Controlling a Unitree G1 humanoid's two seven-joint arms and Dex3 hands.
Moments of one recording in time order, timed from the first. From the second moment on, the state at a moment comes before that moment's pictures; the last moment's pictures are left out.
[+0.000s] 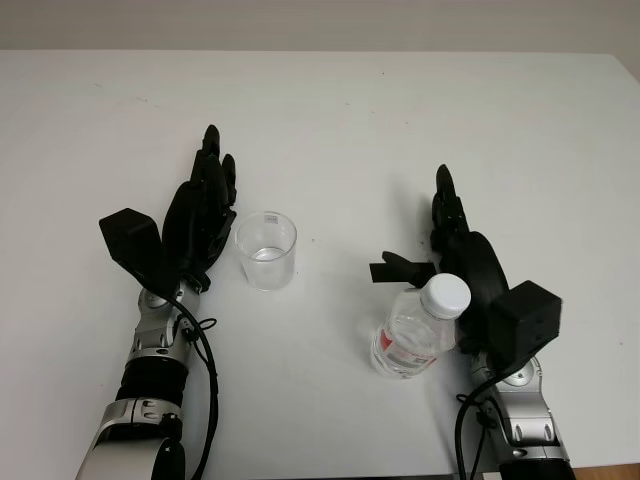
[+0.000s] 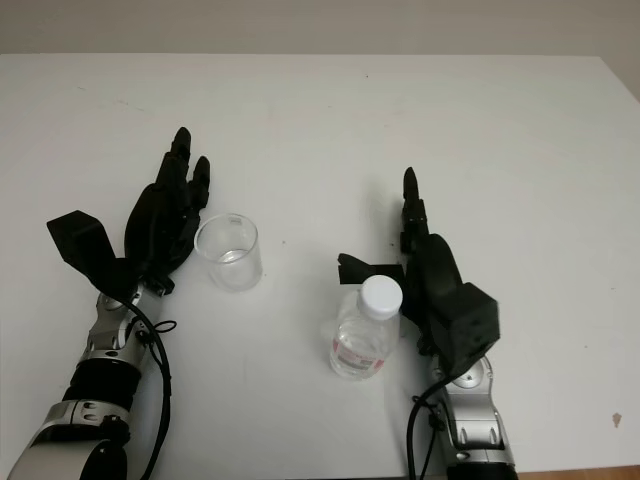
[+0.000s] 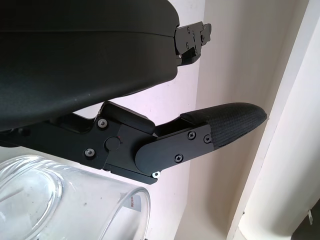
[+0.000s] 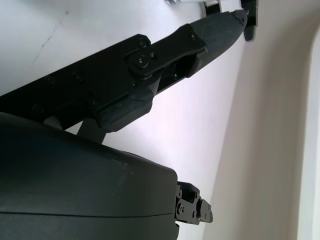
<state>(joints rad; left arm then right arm) -0.56 0.12 0.20 0.62 -0.26 -0.23 -0.35 -0.08 -0.17 -0.09 0.03 0.08 -0.13 0.16</state>
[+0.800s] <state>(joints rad) -0.57 0.12 0.20 0.66 -0.26 -0.25 -0.36 0.28 -0.31 -0.28 -0.34 0.27 -0.07 0.39</state>
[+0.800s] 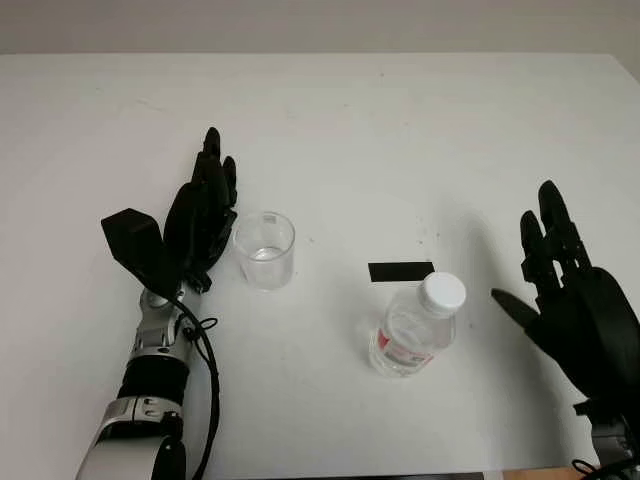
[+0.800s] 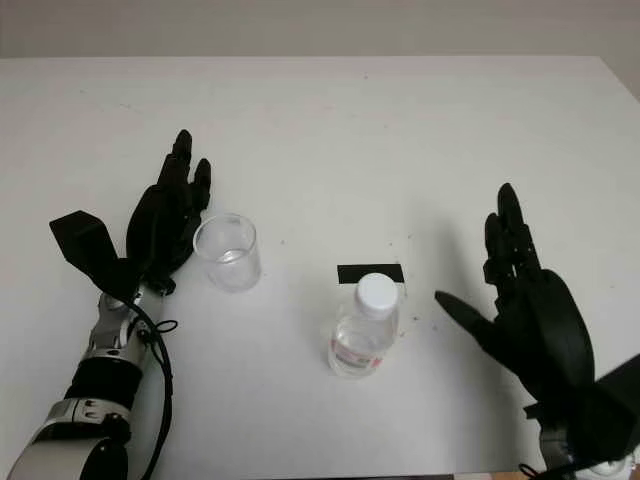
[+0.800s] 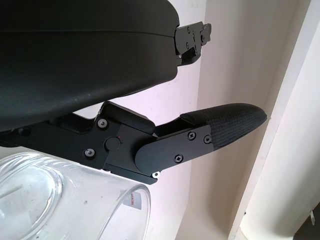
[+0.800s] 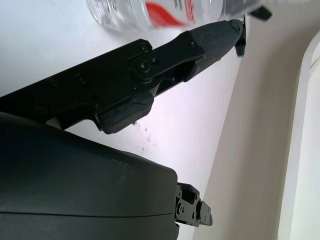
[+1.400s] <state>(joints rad) -0.61 0.12 0.22 0.73 -0.27 -0.26 -0.38 0.37 -0.30 -0.10 -0.49 0.12 -0.16 0.40</state>
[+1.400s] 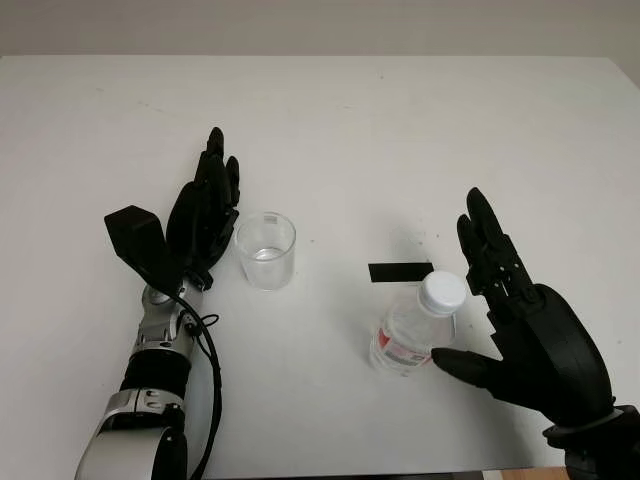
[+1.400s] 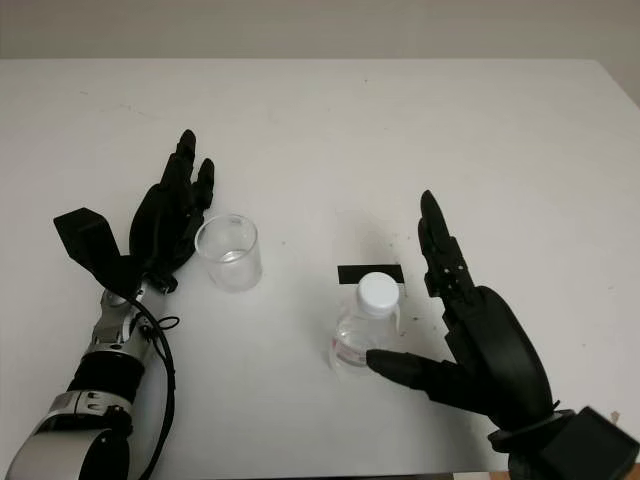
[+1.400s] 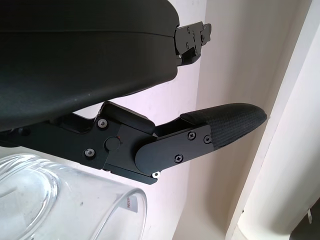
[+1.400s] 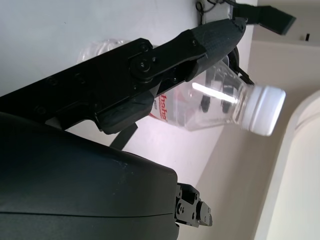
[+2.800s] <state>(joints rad) -0.65 0.13 0.22 0.80 -0.27 -0.31 -0.38 0.11 -0.22 0.12 -0.10 -0.01 -0.28 0.35</state>
